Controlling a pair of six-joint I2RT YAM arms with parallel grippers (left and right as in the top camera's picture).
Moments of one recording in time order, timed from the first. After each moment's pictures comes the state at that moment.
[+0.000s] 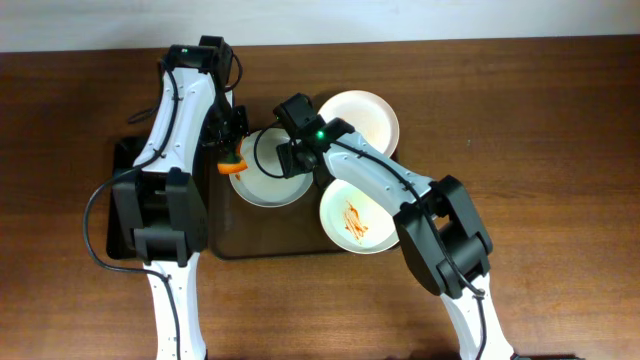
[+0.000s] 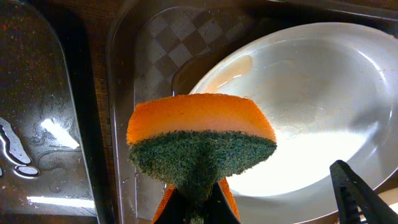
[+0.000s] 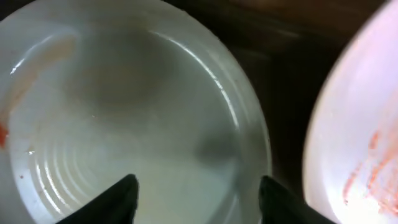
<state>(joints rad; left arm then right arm) -0.11 2.36 2.21 -1.45 0.04 -0.28 0.62 2.28 1.79 -0.63 0.02 0.28</state>
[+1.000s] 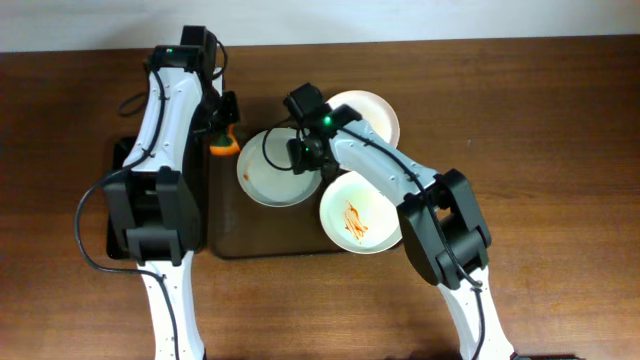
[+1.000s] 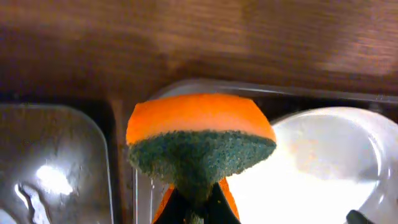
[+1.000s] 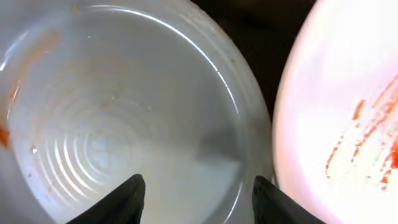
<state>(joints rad) -0.06 2.36 2.21 -1.28 0.05 -0.20 0.58 2.32 1.89 -0.80 -0.05 0.33</state>
